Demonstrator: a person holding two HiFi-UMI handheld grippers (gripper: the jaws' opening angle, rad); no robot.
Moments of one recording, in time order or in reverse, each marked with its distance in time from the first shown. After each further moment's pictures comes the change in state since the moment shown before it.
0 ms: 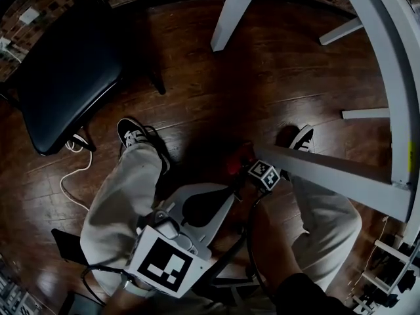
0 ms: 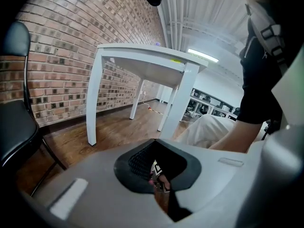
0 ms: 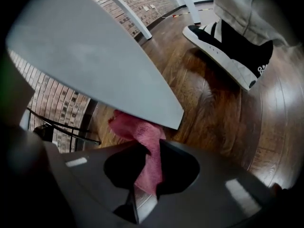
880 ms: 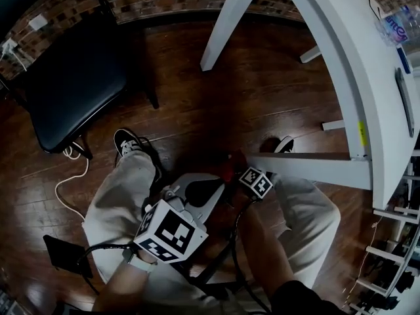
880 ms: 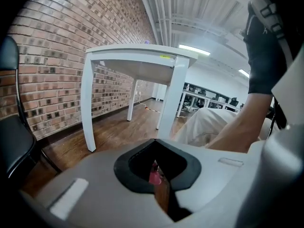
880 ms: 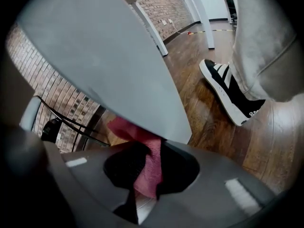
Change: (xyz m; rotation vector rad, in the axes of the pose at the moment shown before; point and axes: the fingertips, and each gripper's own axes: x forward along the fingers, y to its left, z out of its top) left arm 0.008 -0.014 -0.018 0.098 0.015 -0.015; right arm -0.062 0.049 0.027 -0.147 -0.107 0.021
